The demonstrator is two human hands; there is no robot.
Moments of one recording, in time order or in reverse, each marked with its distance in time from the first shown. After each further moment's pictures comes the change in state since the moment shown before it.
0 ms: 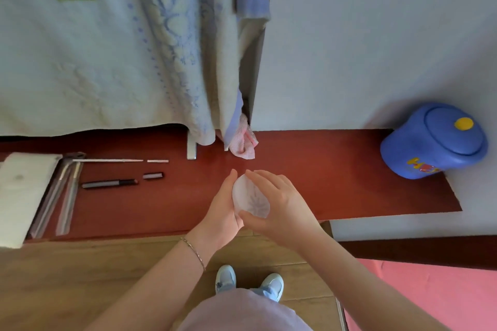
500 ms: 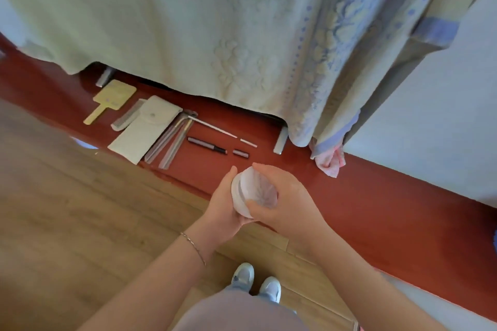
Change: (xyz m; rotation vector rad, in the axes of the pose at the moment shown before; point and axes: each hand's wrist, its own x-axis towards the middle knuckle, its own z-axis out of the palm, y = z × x) left_hand -0.083 0.027 -0.069 -0.259 0.359 0.251; right_hand 0.041 -0.077 0.045 0.249 -0.338 -0.222
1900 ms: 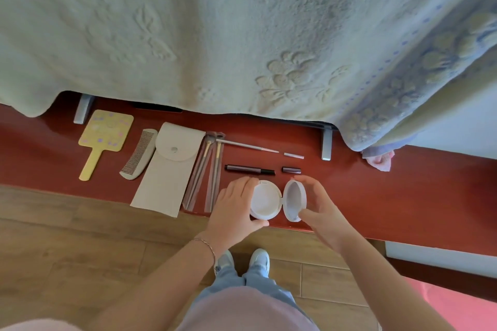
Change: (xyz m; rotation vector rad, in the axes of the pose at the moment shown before) left_hand 0.089 0.106 -0.141 1.888 -0.172 0.997; right_hand 0.076 -0.003 0.100 0.608 0.130 0.603
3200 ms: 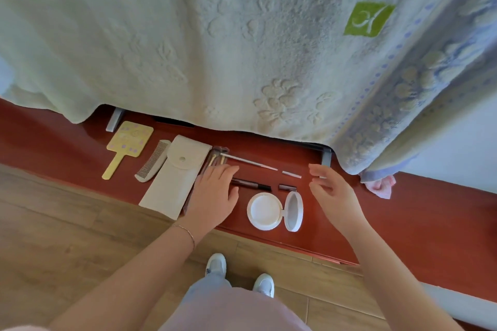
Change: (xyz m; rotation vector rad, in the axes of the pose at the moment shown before) left_hand 0.024 0.005 -0.056 0.167 0.167 -0.228; right_hand 0.021 -0.039 -0.050 -0.251 0.240 -0.272
